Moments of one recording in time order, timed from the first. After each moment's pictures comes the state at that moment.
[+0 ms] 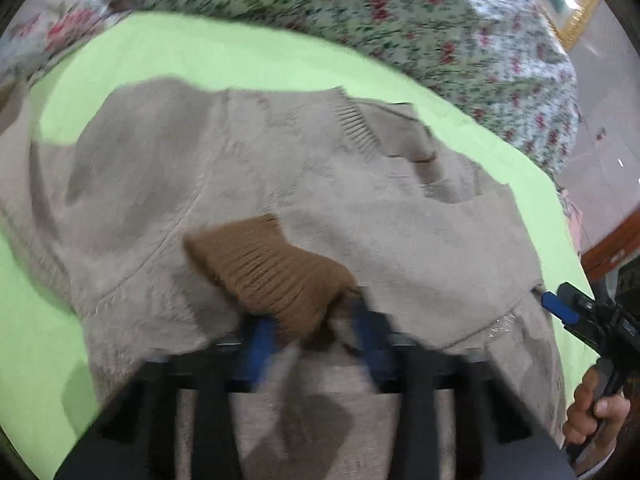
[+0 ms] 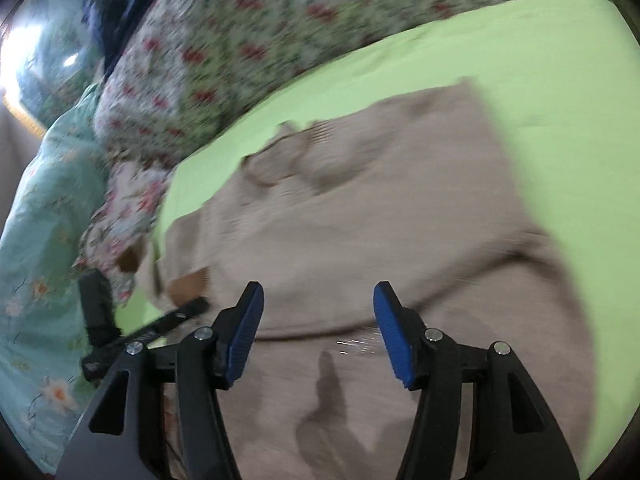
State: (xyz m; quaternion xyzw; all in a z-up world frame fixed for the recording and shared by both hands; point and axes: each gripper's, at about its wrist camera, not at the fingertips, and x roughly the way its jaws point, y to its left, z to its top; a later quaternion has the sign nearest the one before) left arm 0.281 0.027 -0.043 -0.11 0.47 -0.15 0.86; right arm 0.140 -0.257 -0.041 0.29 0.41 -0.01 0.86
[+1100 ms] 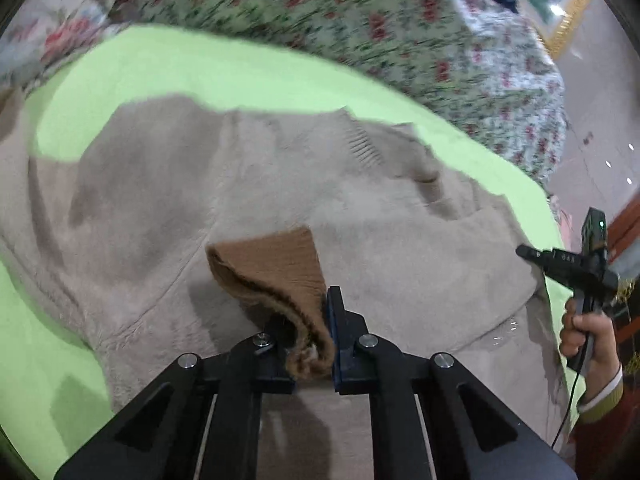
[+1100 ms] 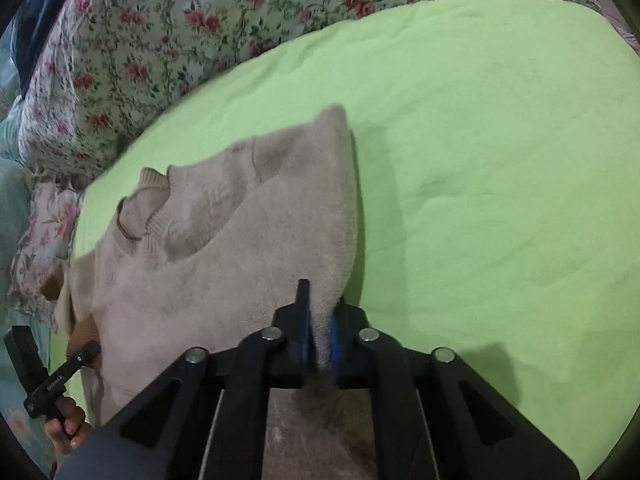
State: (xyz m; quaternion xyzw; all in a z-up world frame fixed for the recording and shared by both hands) left arm 0.293 0.042 -0.049 -0.12 0.44 -0.18 0.87; right arm 0.207 -0.356 -0.060 0.24 0.44 -0.08 0.86
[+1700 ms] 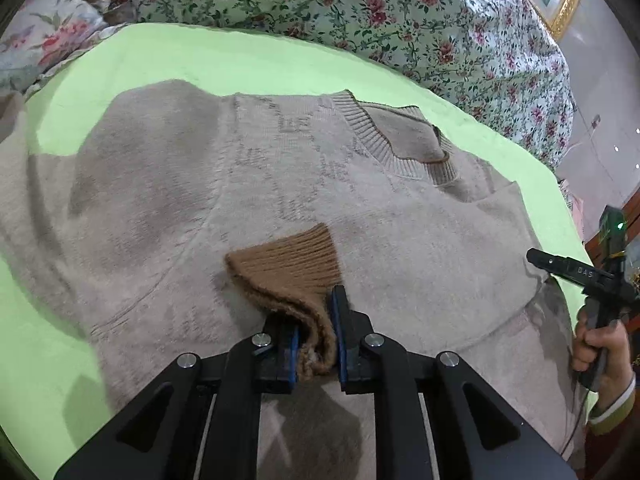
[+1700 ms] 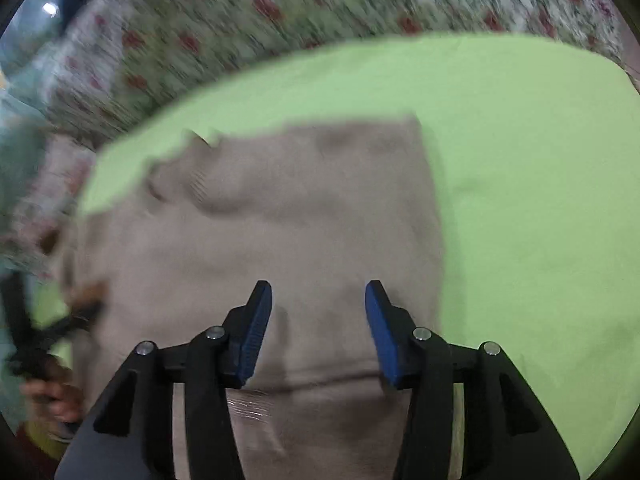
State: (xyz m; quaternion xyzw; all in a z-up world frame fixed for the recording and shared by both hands) left arm 0.287 0.044 -0.063 -0.09 0.46 -0.16 0.87; right arm 0.192 -0.311 -0.071 0.18 0.47 -0.07 0.86
